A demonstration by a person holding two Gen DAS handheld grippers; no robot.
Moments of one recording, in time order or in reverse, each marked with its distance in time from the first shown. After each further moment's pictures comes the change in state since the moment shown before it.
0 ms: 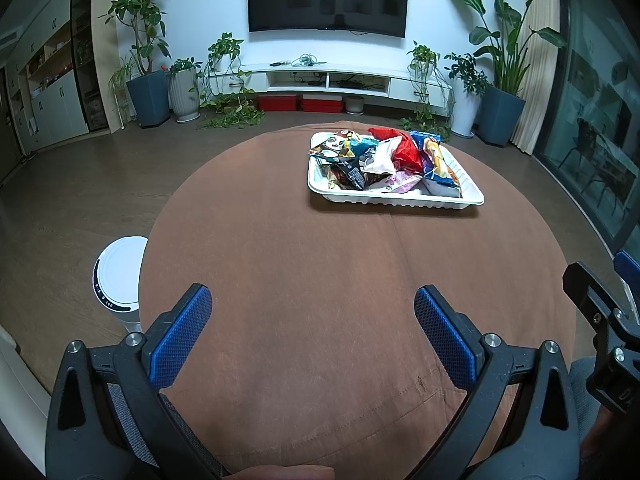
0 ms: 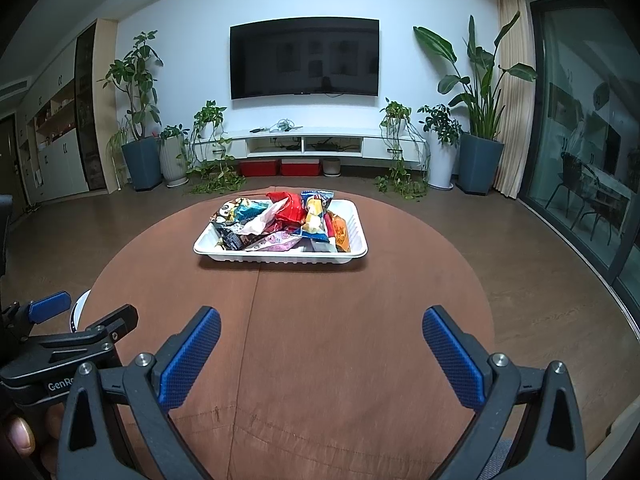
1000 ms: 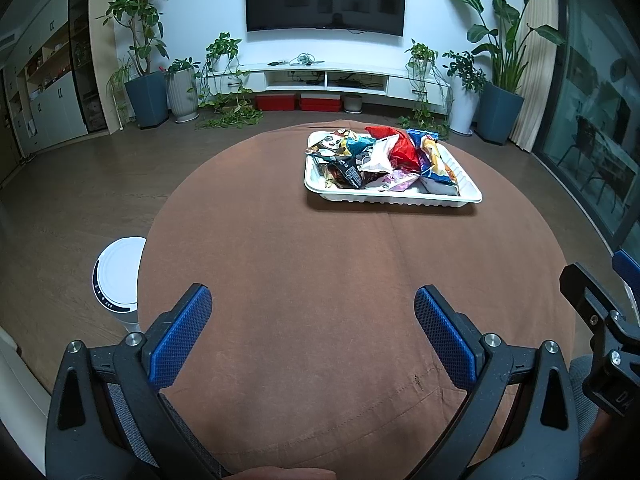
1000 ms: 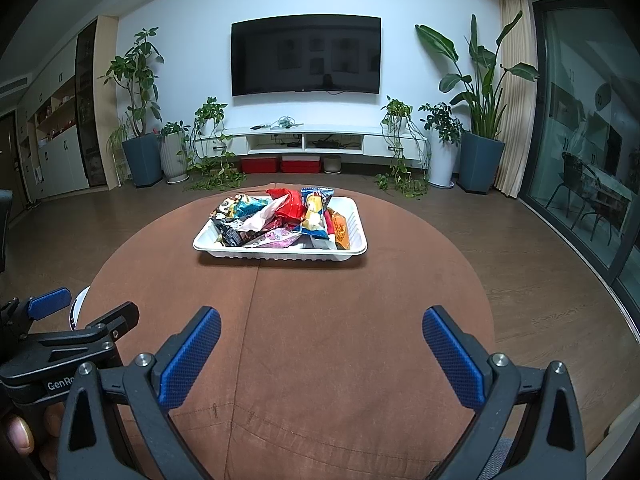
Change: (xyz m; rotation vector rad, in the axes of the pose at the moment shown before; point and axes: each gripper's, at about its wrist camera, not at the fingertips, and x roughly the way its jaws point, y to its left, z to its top) left arm -0.001 -0.001 0.000 0.003 0.002 -0.001; right arm -0.002 0.000 0.002 -0.001 0.003 0.000
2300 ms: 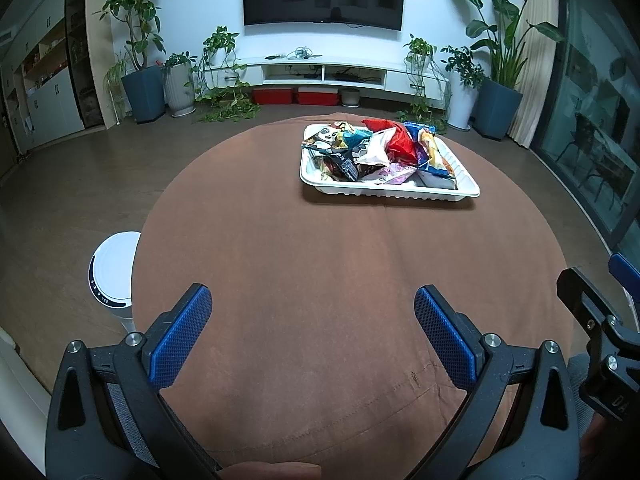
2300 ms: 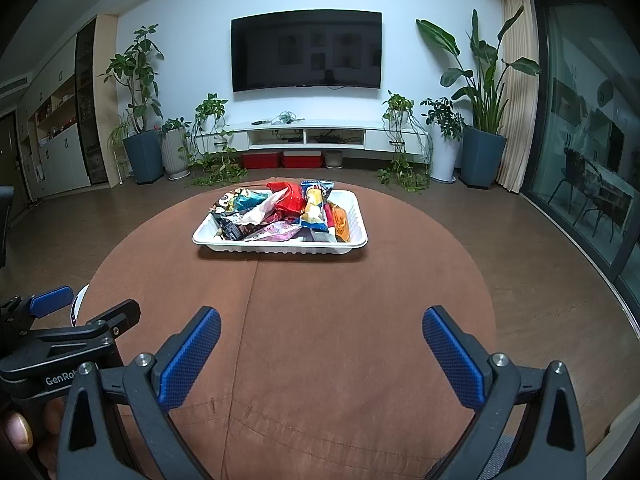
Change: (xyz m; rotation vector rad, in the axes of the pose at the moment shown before) left arm 0.001 0.005 -0.004 0.010 0.025 -0.018; right arm -0.004 -0.001 -0.002 -0.001 0.010 0.004
